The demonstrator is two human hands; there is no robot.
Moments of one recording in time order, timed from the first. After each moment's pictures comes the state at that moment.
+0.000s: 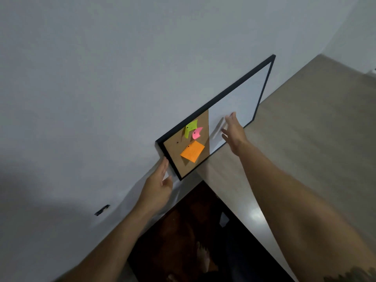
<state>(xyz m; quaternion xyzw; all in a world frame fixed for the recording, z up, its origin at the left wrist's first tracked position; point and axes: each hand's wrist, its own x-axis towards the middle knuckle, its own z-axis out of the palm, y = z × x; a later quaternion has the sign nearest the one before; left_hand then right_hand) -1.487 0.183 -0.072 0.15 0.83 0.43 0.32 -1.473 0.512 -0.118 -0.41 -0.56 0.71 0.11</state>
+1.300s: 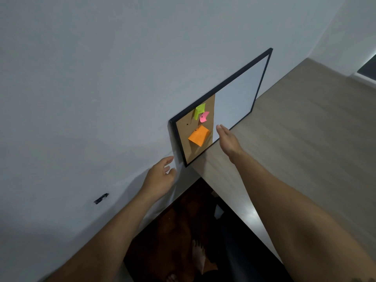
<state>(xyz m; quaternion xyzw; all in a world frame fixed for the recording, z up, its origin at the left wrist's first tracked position) -1.463 0.192 -0.048 0.15 0.86 0.38 0.32 -1.417 0.466 -0.108 -0.40 -0.69 0.61 0.06</state>
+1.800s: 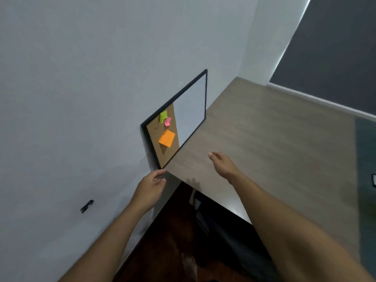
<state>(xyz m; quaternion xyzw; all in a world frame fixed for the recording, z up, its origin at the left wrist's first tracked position) -1.383 0.141 -0.014 0.28 0.80 0.40 0.34 -1.226 0.398 -0.065 -0.47 -0.72 0.51 0.08</state>
